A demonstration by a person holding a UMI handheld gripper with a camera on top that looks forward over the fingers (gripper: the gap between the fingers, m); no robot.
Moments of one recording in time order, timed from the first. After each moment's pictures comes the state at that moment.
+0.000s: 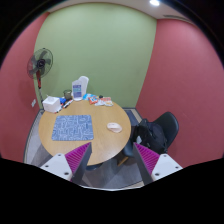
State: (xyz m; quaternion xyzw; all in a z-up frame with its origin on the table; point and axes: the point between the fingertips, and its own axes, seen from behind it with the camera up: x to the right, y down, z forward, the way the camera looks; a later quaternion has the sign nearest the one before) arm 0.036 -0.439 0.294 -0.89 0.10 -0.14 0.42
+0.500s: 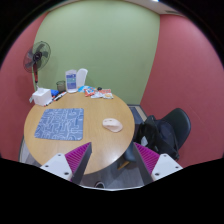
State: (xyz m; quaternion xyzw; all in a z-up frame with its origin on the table) arm 0.111 -0.352 0.173 -0.90 0.09 -0.13 0.42
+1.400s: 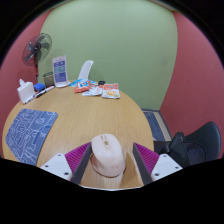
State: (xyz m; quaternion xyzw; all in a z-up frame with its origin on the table) arm 0.239 -0.093 0.007 -0.90 0.01 -0.06 0.43
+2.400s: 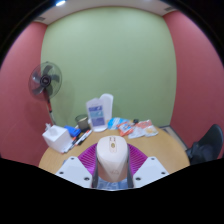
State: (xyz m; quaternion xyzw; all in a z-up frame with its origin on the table) arm -0.008 -0.037 0.184 -0.84 0.07 0.00 0.54
